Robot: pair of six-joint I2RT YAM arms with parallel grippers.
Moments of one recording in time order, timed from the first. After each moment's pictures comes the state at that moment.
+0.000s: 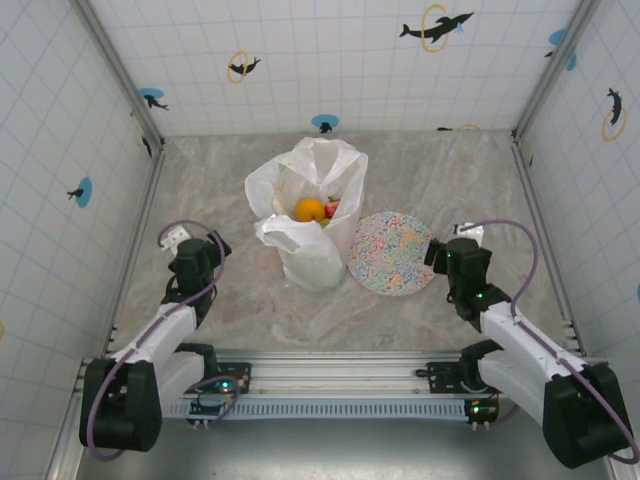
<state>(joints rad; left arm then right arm) -0.10 0.99 0.26 0.23 -0.32 -0.54 0.34 0.91 0.29 0.03 0.43 0.30</state>
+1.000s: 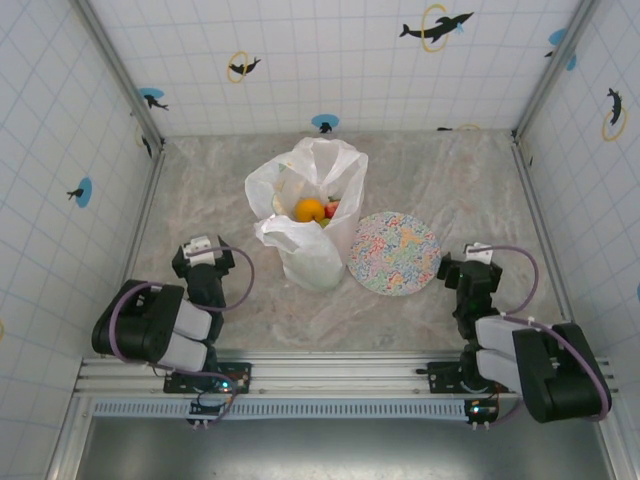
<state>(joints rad) -0.18 1.46 0.01 1.28 -0.46 0.02 0.16 1.16 0.01 0.67 0.37 0.13</state>
